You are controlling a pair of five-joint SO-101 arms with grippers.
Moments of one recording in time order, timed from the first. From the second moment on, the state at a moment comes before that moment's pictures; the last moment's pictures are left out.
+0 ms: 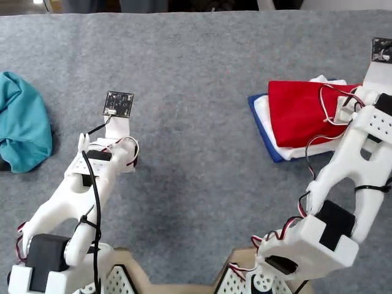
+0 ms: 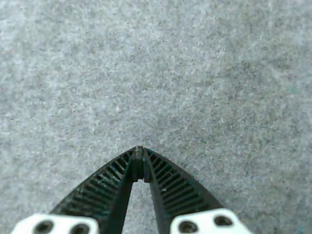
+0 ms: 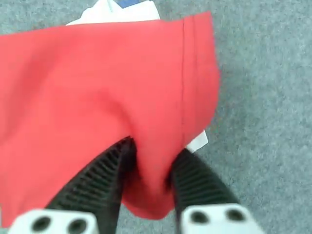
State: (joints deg) left arm 2.2 -16.6 57.0 24.1 -1.5; right arm 33.7 3.6 -1.5 64.5 20.4
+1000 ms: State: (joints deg) left arm 1.8 -16.6 57.0 24.1 -1.5; right arm 36.3 23.2 -17.9 71.4 11.7
